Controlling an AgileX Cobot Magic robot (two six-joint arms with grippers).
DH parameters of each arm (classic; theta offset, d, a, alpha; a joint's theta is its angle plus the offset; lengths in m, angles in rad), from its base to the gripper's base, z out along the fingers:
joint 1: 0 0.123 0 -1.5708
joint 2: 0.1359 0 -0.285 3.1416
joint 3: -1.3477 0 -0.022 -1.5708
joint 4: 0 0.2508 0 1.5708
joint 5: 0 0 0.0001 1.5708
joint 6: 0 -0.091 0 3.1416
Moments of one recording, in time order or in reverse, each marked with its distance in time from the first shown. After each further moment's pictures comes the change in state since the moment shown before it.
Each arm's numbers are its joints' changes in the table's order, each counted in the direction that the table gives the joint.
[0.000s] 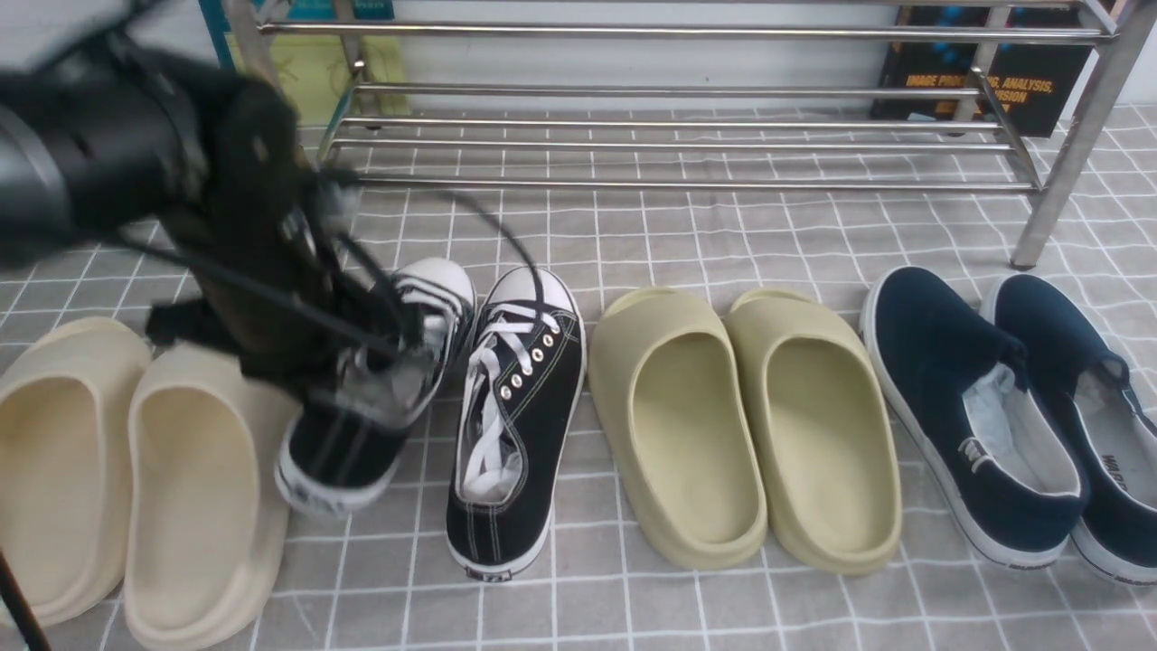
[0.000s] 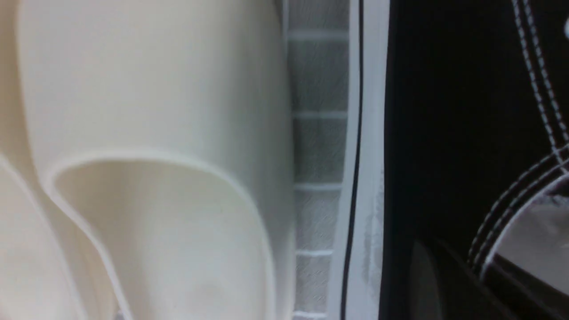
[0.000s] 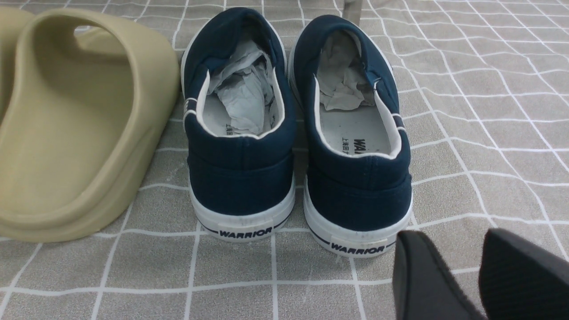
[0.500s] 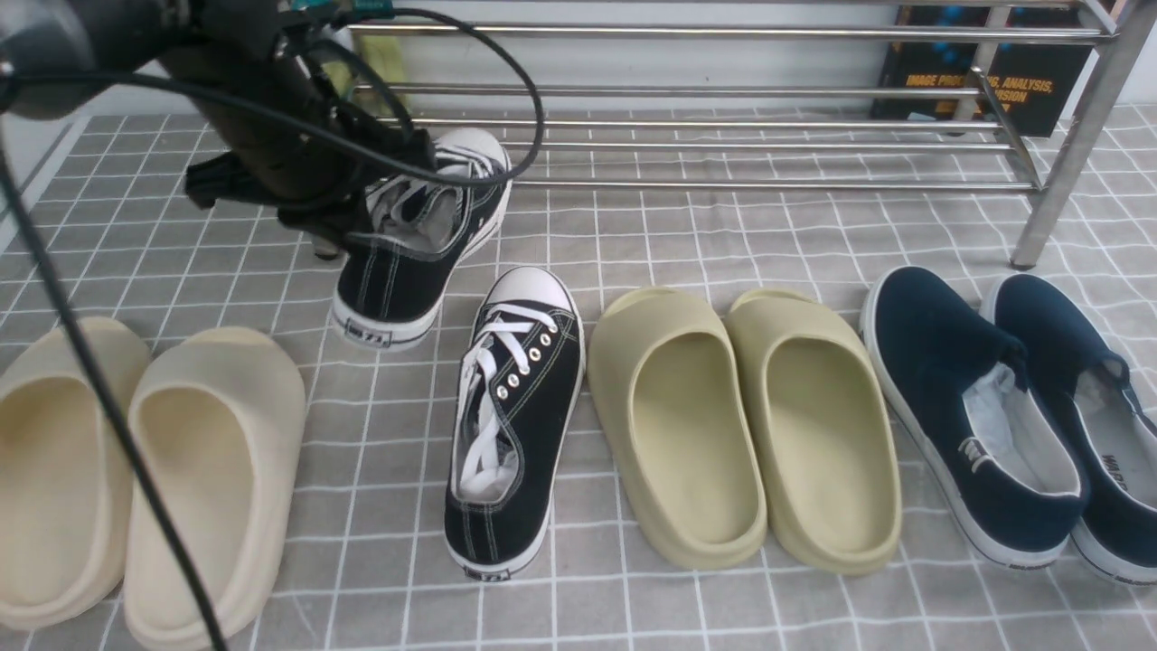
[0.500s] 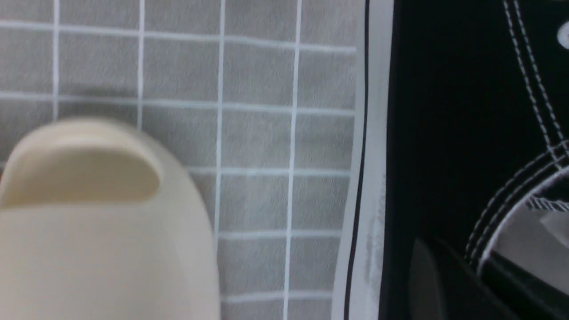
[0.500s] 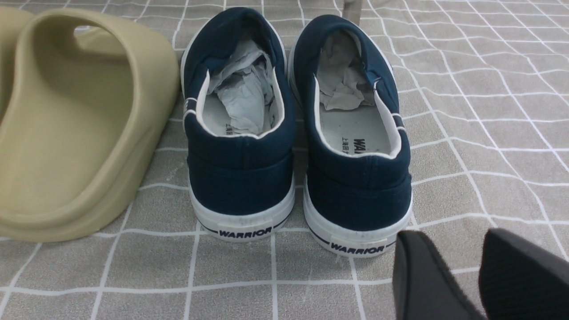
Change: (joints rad) right arm 0.000 0.000 0.000 0.000 0.000 0.000; left arm 0.077 0.232 0.390 -0.124 0.004 -0.065
